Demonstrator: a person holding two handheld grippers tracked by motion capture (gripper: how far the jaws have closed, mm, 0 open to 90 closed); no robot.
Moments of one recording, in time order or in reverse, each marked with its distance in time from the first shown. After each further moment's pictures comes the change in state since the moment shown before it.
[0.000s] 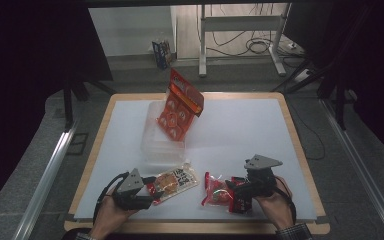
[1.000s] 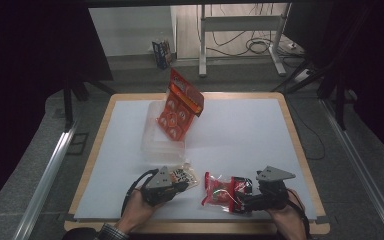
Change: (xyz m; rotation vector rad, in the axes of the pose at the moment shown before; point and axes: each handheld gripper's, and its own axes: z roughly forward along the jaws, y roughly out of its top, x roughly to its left) left arm -0.023 0.038 0.057 -0.055 -0.143 0.077; right arm 0.000 -0.033 -0.023 0.035 -0.024 0.047
